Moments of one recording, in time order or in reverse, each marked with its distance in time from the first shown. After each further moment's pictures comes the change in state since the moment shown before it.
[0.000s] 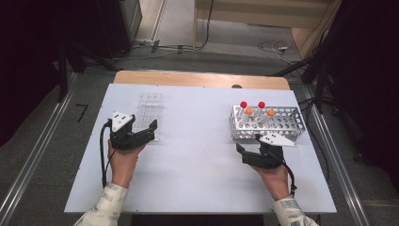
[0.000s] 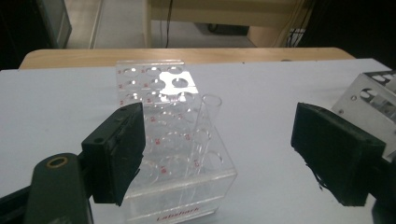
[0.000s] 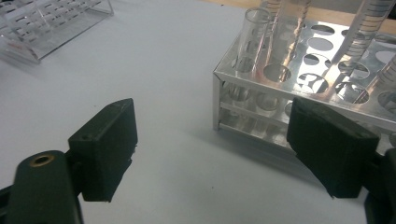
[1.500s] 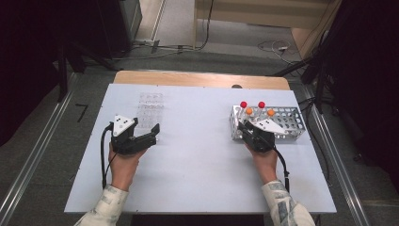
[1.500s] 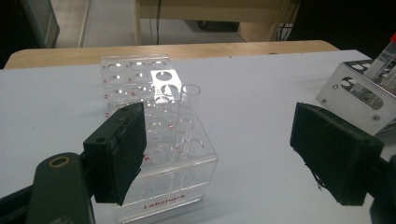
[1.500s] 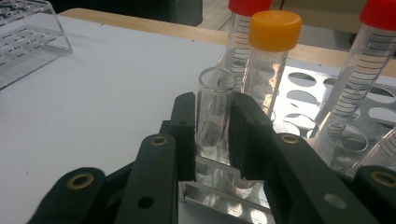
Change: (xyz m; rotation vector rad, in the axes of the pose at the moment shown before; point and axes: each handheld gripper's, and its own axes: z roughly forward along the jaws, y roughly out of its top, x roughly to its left) left arm -0.007 -0.004 -0.006 0.002 -0.044 0.018; right arm -0.015 0.016 0.050 -0.115 -0.084 0.009
